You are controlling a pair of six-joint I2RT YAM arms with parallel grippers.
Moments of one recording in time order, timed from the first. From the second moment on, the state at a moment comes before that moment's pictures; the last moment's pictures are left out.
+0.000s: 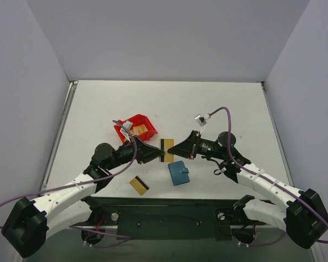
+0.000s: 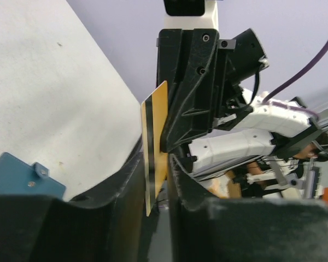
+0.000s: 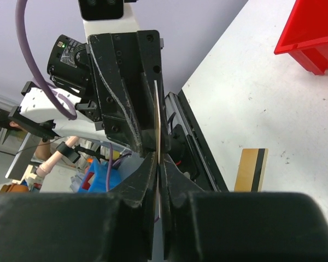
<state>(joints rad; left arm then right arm) -0.67 0.95 0.40 0.69 0.49 -1.04 0.60 1.05 0.48 0.59 -0.67 0.95</state>
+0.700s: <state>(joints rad) -0.69 1.04 0.41 0.43 0.34 -0.87 0.56 1.14 0.81 -0.37 -0.34 0.52</state>
